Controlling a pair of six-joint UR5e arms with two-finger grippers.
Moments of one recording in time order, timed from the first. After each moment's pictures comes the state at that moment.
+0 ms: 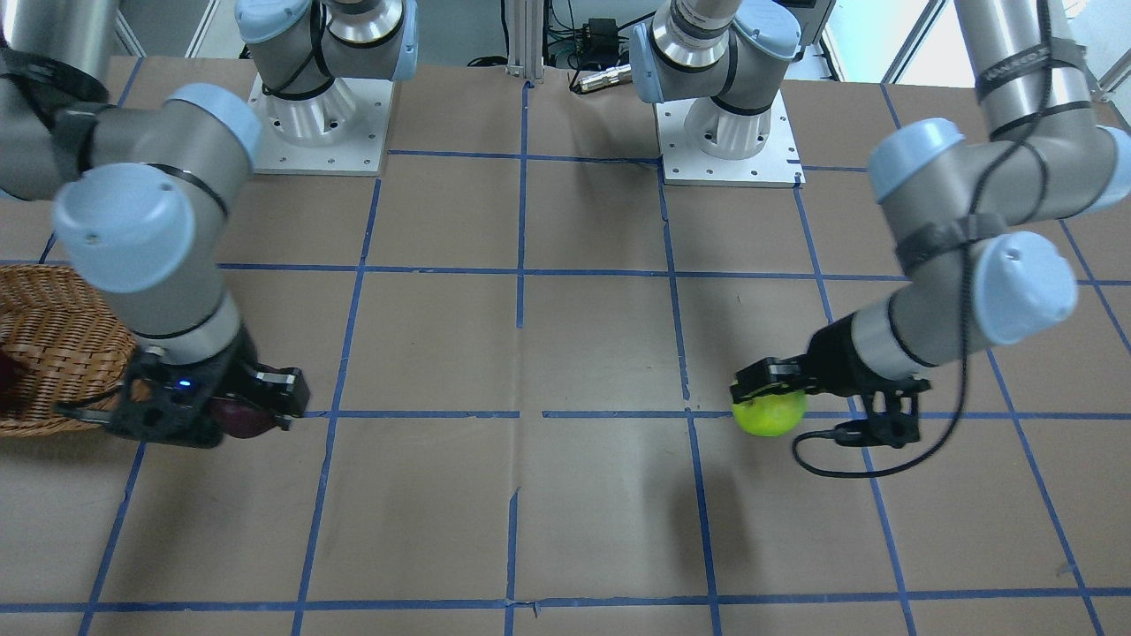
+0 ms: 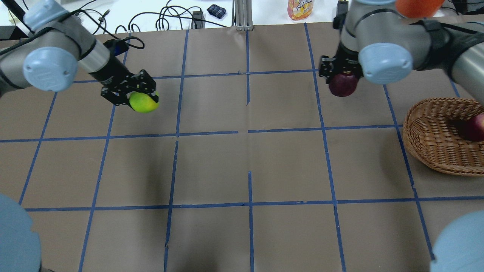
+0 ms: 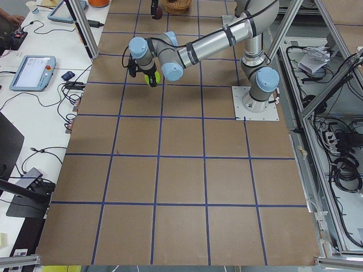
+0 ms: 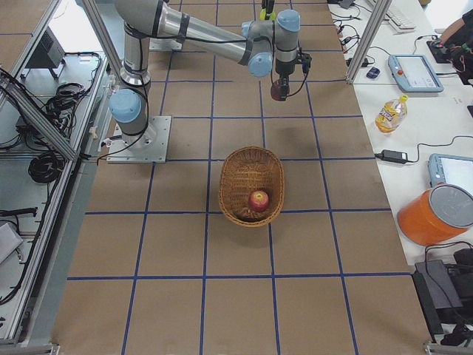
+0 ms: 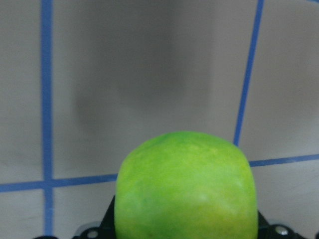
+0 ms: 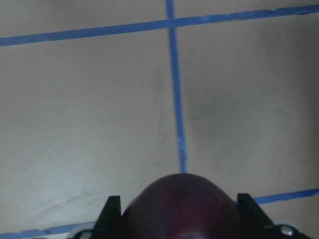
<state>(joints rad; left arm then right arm) -1.43 -1.91 -1.64 -1.31 1.30 -0.01 1.48 -1.28 1.67 -2.05 -1.64 -0.01</state>
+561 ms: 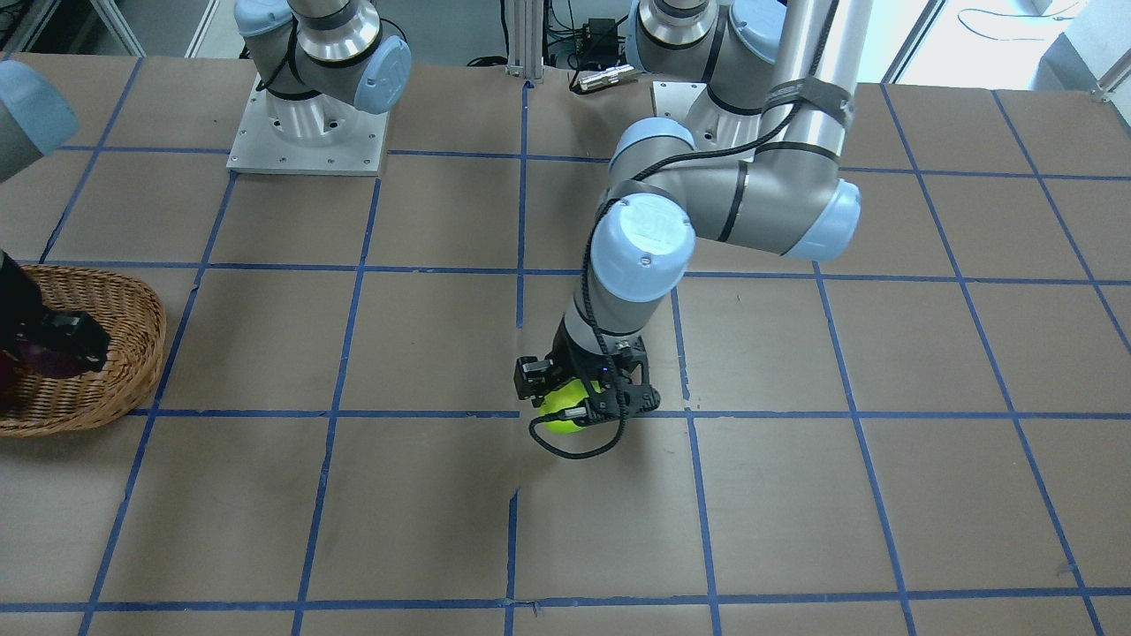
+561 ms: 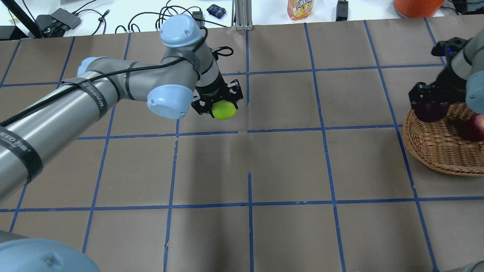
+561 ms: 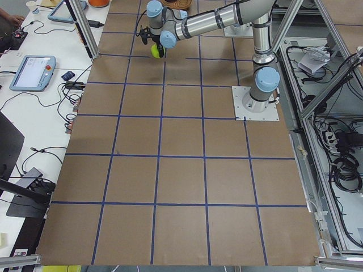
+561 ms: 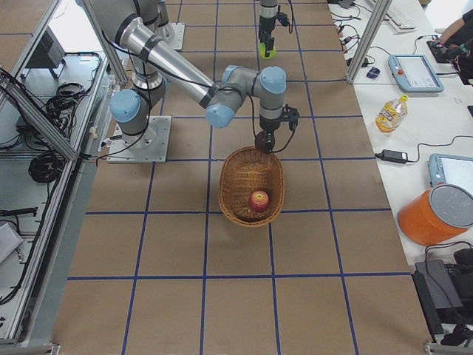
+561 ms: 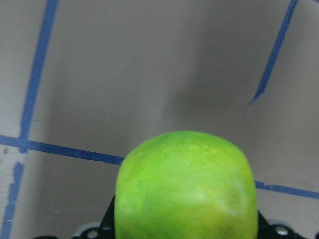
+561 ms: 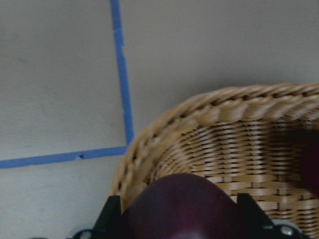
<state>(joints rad) -1.84 -2.01 -1.65 -1.01 1.44 -0.54 1.03 -1.36 1.88 -2.16 -1.59 -0.44</state>
